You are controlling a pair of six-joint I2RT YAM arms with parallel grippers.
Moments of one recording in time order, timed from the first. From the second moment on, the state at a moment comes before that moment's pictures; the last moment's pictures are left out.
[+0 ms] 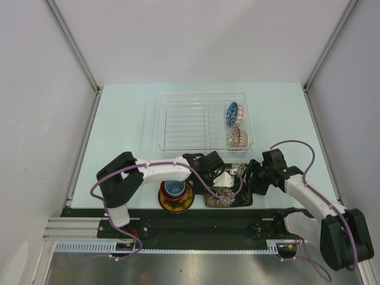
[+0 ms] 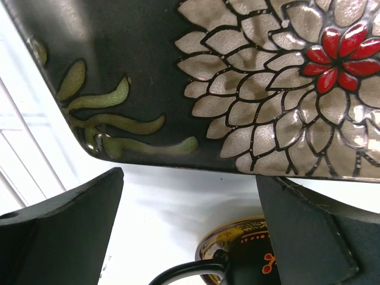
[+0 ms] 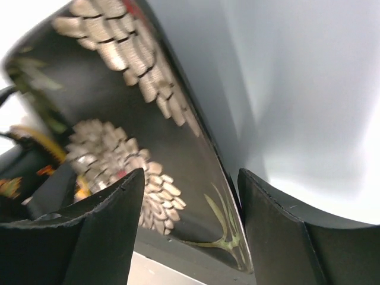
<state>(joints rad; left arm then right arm) -1.09 1.79 1.13 -0.52 -0.04 0.63 0.30 1.07 0.46 -0.50 -0.31 0.80</state>
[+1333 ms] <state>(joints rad) -1.10 1.64 1.47 -0.55 -0.06 0.47 0.48 0.83 0.54 -0.71 -0.29 0.78</state>
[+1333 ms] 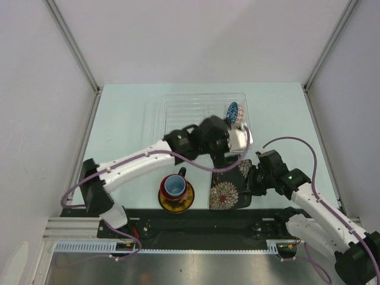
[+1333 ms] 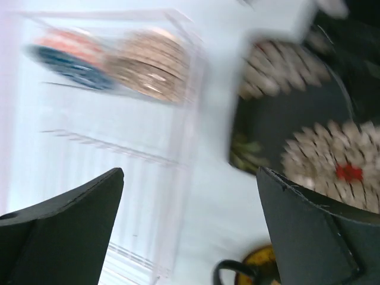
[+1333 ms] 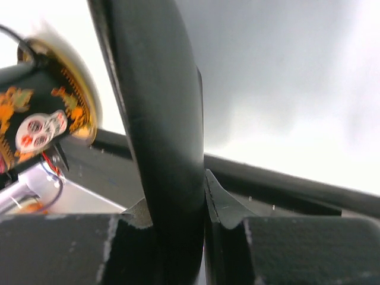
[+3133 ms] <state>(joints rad) -0.16 1.21 1.26 -0.61 0.18 0.16 0.54 1.80 1.58 -0.35 0.10 -1.26</state>
